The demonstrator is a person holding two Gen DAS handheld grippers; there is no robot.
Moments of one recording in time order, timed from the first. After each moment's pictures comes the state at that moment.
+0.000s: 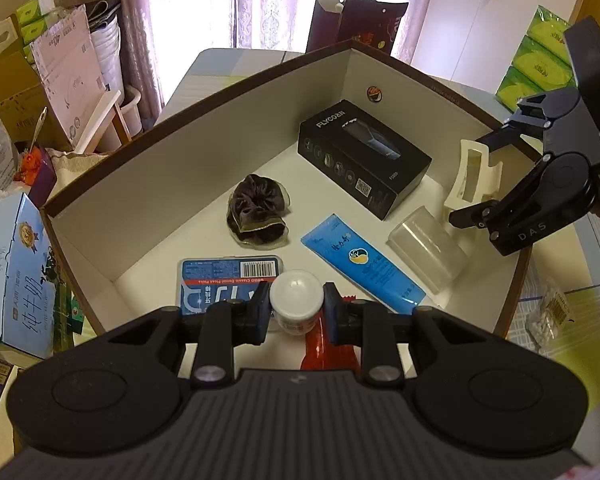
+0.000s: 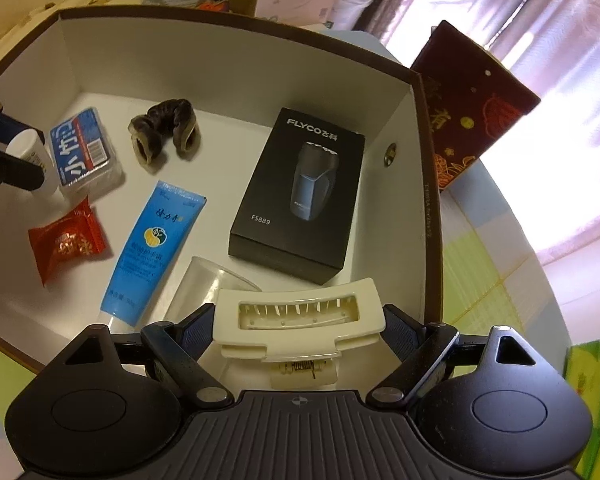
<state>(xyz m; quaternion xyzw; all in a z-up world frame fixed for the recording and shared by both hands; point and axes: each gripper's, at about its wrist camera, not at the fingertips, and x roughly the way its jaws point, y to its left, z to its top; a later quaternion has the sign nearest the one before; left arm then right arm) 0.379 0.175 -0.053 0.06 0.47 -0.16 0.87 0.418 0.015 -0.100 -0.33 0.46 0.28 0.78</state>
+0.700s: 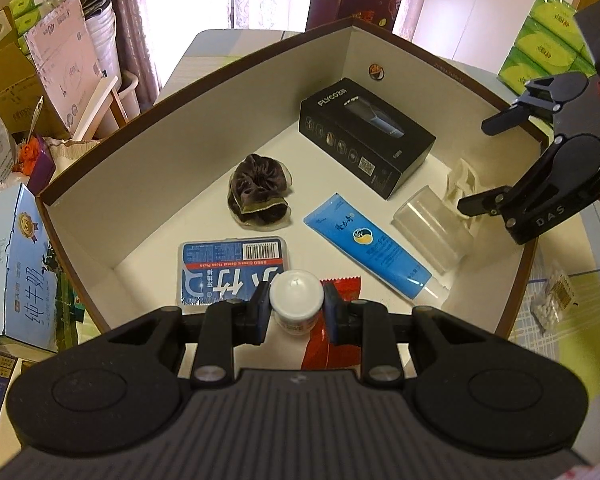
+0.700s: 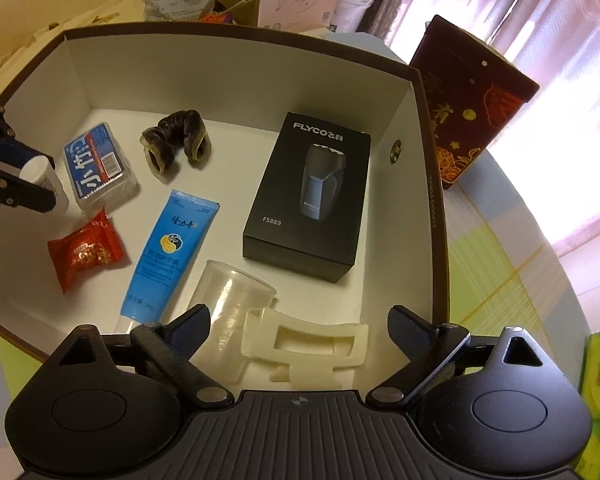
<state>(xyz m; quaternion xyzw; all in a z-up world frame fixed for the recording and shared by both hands) 0.382 0.175 -0.058 0.07 0.50 -0.16 0.85 0.416 0.005 -0.091 -0.28 0.47 0.29 0.78</state>
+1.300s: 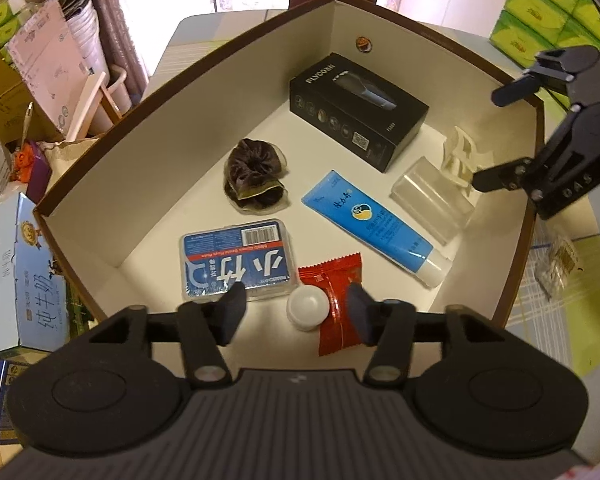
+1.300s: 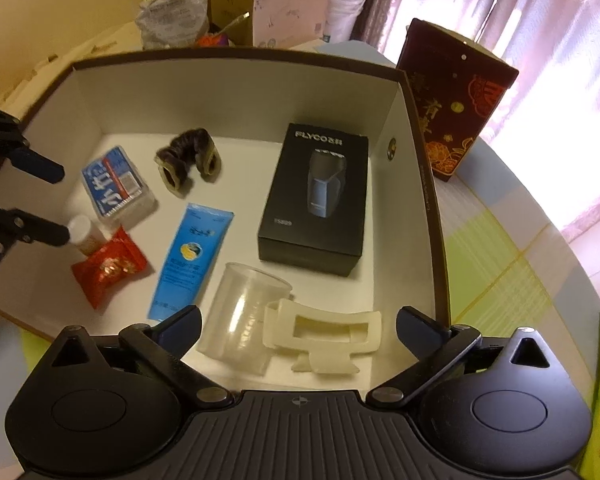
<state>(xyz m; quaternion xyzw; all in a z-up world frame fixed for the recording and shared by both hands) 0.385 0.169 -0.056 0.11 0.52 -0.17 0.83 0.403 -0.006 -0.078 -0.22 0.47 0.31 0.80</state>
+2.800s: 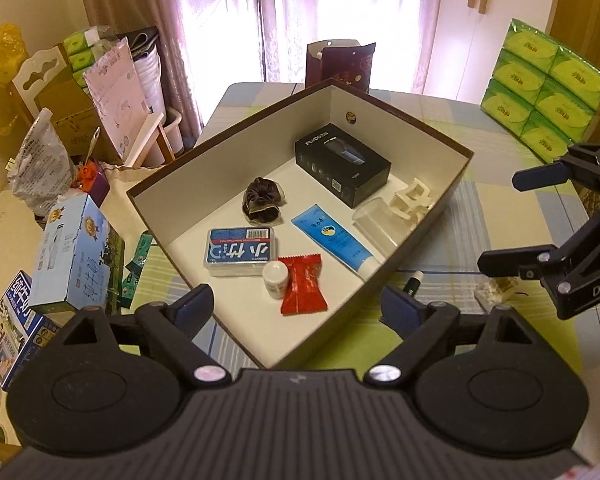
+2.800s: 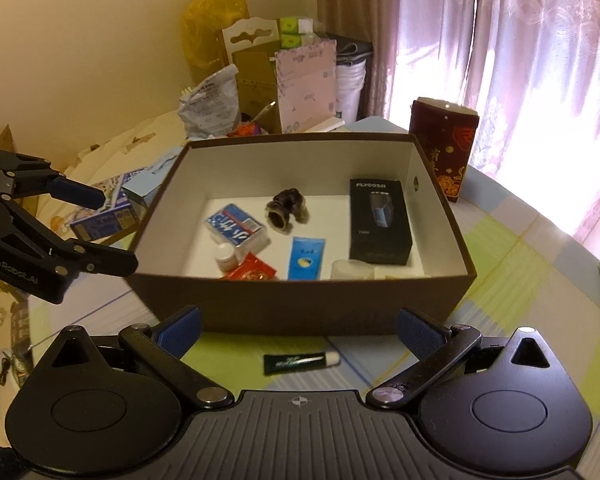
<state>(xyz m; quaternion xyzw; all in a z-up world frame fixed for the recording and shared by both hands) 0.256 0.149 0.035 0.08 0.44 -0.10 0.89 0.247 -0.044 0.001 -0.11 0.39 0.34 0.85</state>
